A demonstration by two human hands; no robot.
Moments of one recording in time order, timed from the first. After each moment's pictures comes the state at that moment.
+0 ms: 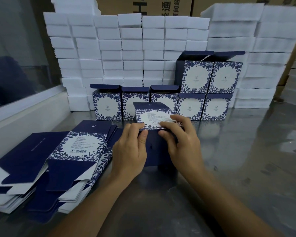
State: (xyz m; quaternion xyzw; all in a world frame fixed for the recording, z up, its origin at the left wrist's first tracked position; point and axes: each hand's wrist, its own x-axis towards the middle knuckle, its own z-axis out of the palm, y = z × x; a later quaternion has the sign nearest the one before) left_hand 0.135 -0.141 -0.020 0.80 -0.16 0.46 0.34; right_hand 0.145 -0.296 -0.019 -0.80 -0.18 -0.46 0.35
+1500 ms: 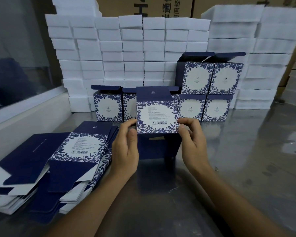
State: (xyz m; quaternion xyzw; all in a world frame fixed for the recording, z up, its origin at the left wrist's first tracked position) left_hand 0.147 -0.132 -0.032 0.75 -0.13 0.41 0.51; right_hand 0.149 -0.309 -0.018 -0.68 -0.15 -0.29 0.65
